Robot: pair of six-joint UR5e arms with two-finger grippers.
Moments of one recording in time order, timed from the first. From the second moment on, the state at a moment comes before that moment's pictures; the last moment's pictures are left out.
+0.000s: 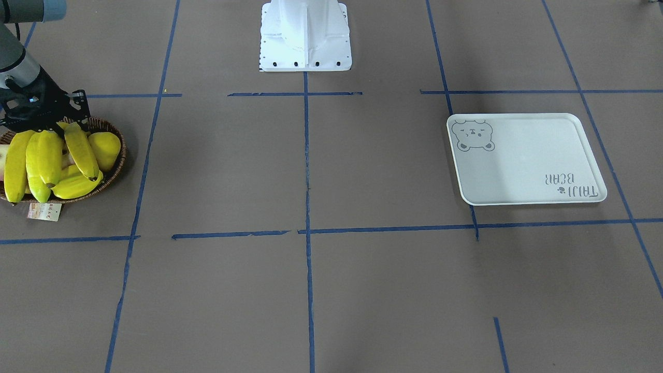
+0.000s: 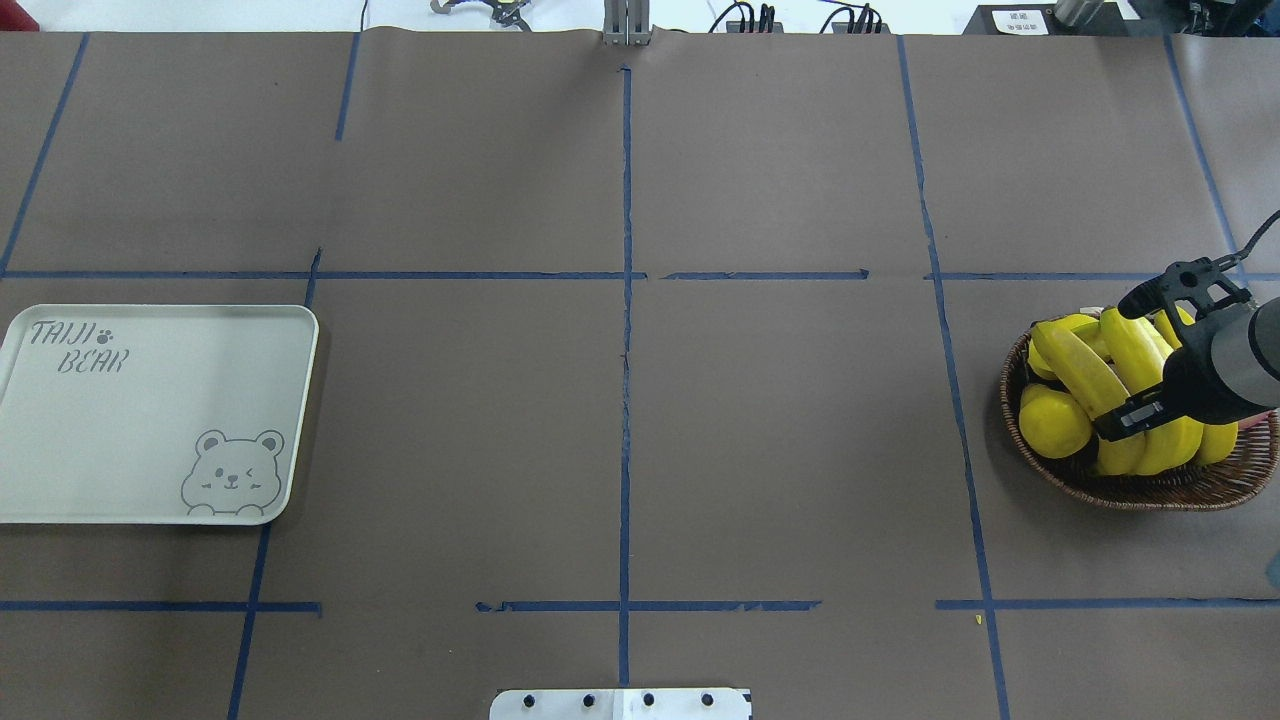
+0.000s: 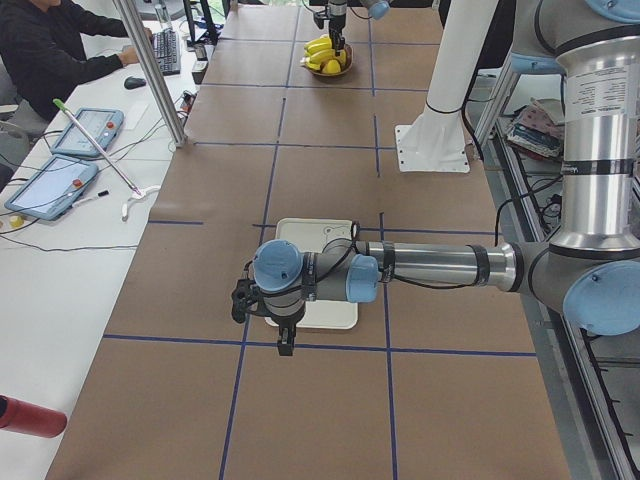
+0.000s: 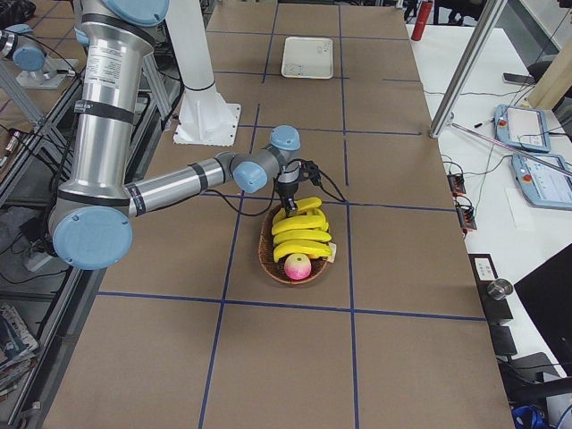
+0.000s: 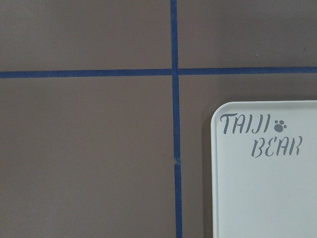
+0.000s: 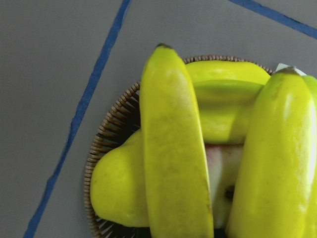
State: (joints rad) left arm -1.58 -1.48 -1.67 -1.58 -2.41 0.01; right arm 0.84 -1.76 2.03 -1.29 2.08 0.50
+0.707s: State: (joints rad) left arm -1.58 -1.48 -1.67 -1.58 -2.41 0.00; right arm 0.83 -1.73 2.01 -1.29 2.08 0.50
